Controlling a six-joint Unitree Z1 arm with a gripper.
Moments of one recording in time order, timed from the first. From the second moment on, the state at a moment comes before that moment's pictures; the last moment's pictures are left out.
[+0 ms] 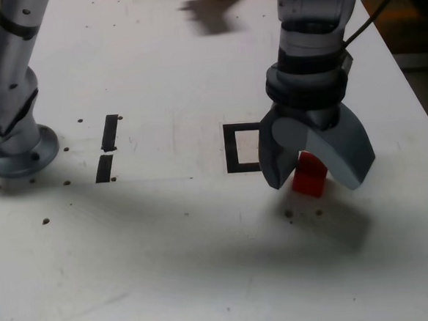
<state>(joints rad) -0.22 2.13 -1.64 1.06 -0.14 0.38</state>
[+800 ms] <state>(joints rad) -0.19 2.17 -1.62 1.09 -0.23 0.39</state>
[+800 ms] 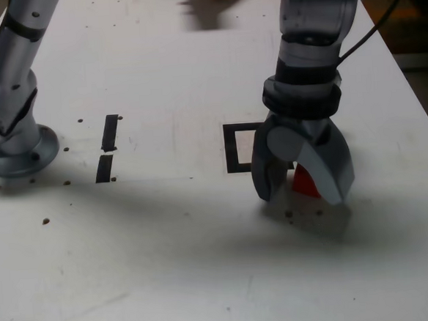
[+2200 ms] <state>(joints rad) -0.08 1.87 -1.29 0.94 -0.18 0.29</state>
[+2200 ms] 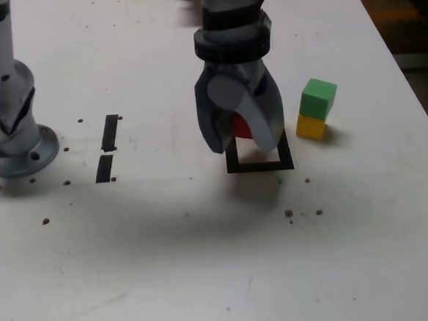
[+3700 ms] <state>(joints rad) 0.00 1.87 -1.18 0.82 -0.15 0.35</state>
